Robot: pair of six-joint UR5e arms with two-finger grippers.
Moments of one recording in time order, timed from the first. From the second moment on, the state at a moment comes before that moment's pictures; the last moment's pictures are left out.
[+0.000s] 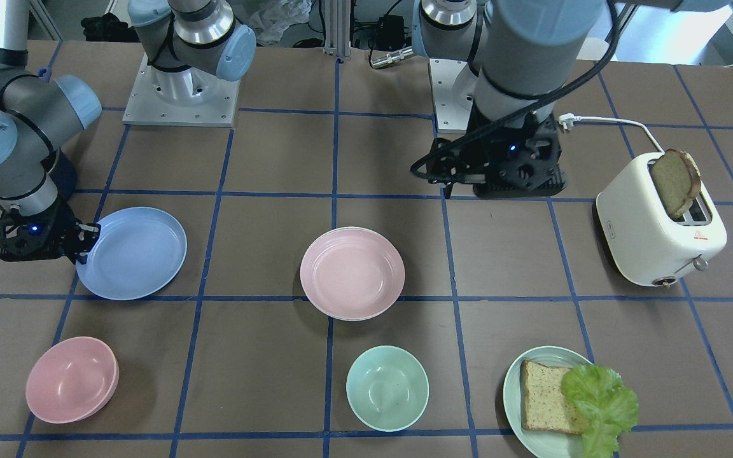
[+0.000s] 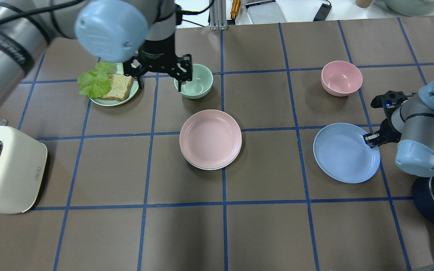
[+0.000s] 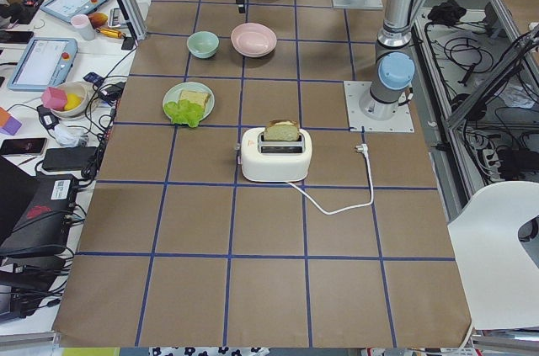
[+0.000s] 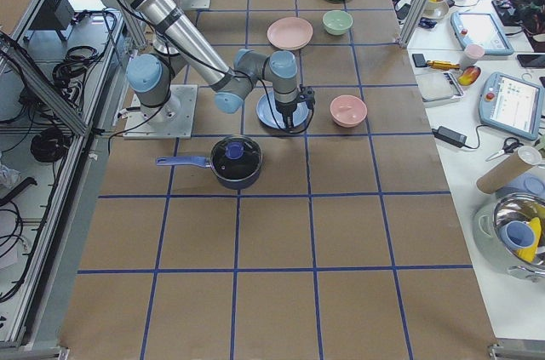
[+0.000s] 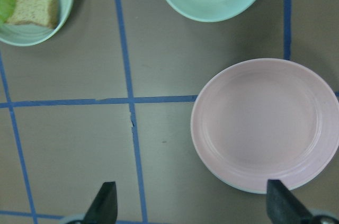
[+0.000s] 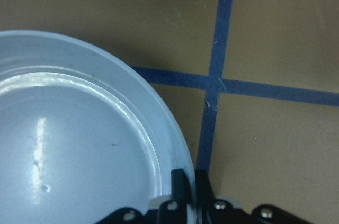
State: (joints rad) left arm -1.68 -1.71 -1.39 -1.68 1.66 -0.12; right arm 1.10 -1.35 2.18 -2.51 -1.57 -0.60
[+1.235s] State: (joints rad) left arm -1.56 -1.57 -1.48 -1.65 1.56 0.06; right arm 1.12 -1.35 2.00 -2.28 -1.51 -0.60
